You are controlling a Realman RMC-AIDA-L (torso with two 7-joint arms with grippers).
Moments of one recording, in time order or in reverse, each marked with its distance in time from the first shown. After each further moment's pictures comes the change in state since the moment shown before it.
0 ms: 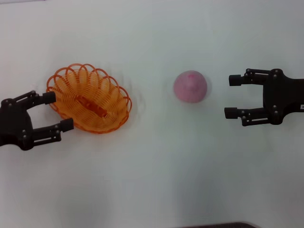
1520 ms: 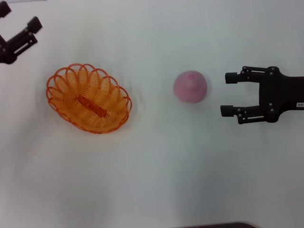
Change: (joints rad) left arm -0.048 -0.021 0.002 -0.210 -0.502 -0.312 0.252; right arm 0.011 0.010 0.005 0.000 0.000 0.005 -0.007
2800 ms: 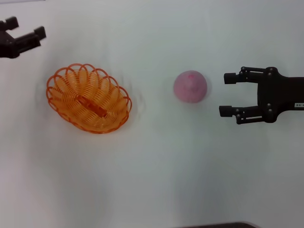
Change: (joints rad) left arm -0.019 0.002 0.214 0.336 0.291 -0.240 -0.568; right arm 0.002 0.001 -0.006 0.007 0.000 0.012 -0.005
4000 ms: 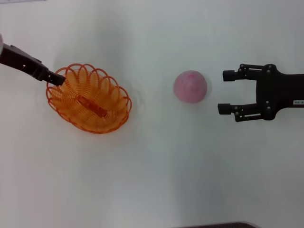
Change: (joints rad) left arm -0.371 0.072 0.253 -0.025 0.842 0.075 -0.615; right arm 0.011 0.000 -0.002 -0.003 0.000 0.005 -0.006
